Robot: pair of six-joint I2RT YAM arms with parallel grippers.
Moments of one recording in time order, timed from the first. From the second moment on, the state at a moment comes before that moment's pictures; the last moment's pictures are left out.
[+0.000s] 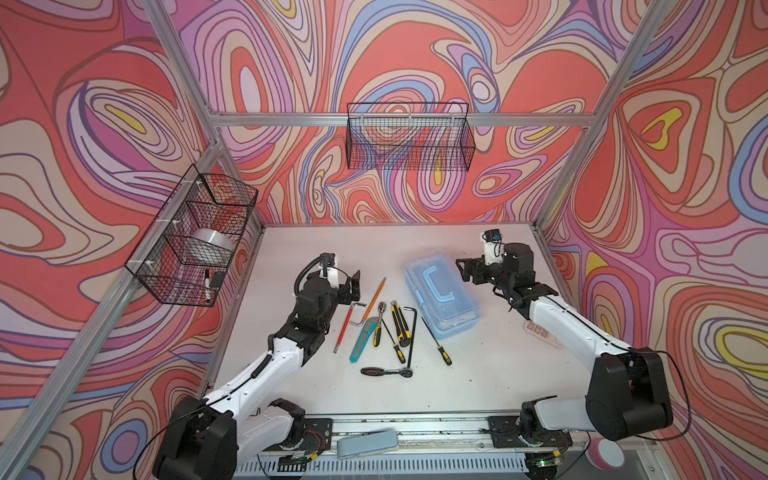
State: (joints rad) left arm -0.45 1.11 0.59 0.25 -0.19 -0.15; right arm 0.20 1.39 0.92 -0.02 -0.20 0.09
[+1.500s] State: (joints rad) left arm -0.80 1.65 0.94 0.15 0.04 -0.27; right arm 0.31 1.58 1.03 -0.22 -0.13 0.02
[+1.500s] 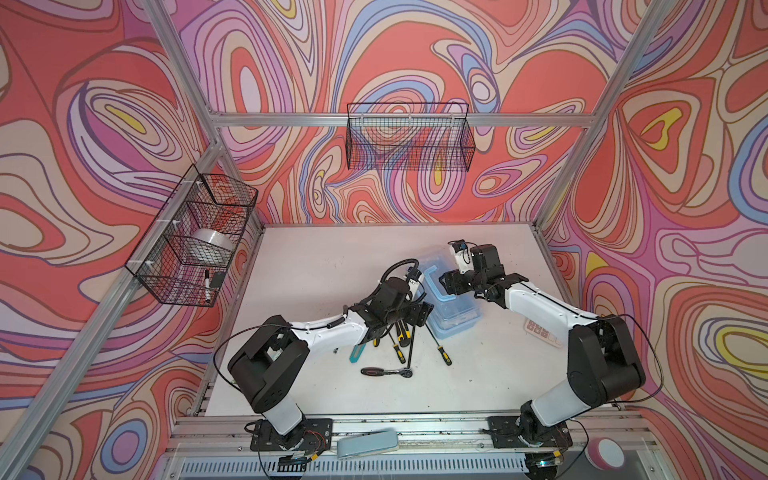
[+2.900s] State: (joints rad) left arm -0.67 1.74 0.92 0.31 0.38 -0.73; right arm 0.19 1.57 0.95 -0.07 -0.28 0.13
